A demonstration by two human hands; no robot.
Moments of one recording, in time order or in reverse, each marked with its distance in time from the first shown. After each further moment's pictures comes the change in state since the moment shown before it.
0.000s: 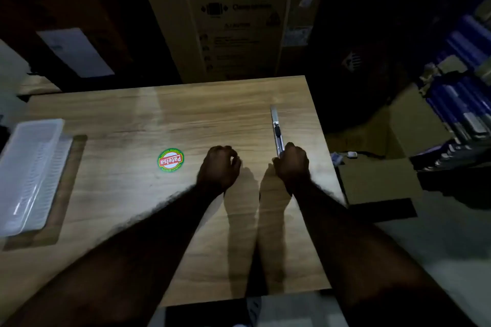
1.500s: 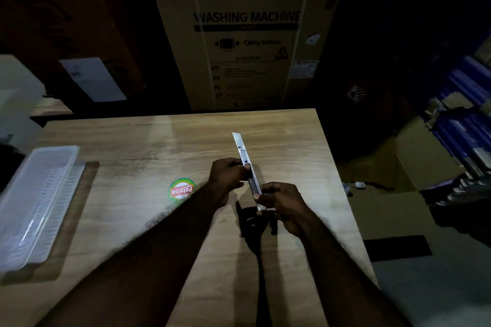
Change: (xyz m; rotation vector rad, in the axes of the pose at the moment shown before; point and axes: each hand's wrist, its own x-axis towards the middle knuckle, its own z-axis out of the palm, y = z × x) left_hand 0.043 0.006 -0.036 -0.957 -0.102 -0.451; right_hand -0.039 -0.053 -0.015 1.011 -0.494 0.229
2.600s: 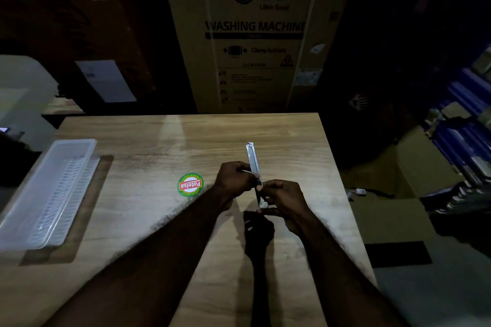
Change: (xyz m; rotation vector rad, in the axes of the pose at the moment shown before) left_hand -0.024 -0.012 -0.006 0.091 -0.005 0.092; right_hand -0.018 0.008 0.009 -0.023 0.034 -0.112
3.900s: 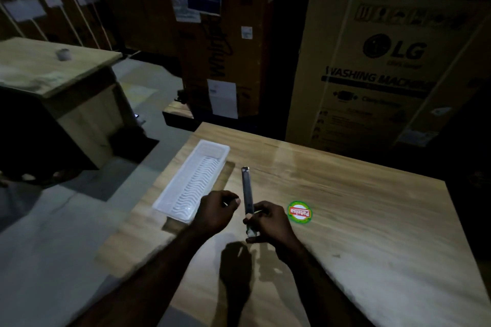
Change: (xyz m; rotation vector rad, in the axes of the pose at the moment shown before) left_hand -0.102 -0.058 -0.292 0.490 0.449 0.158; right_hand -0.048 0.015 0.277 -0.326 -0.332 -0.084
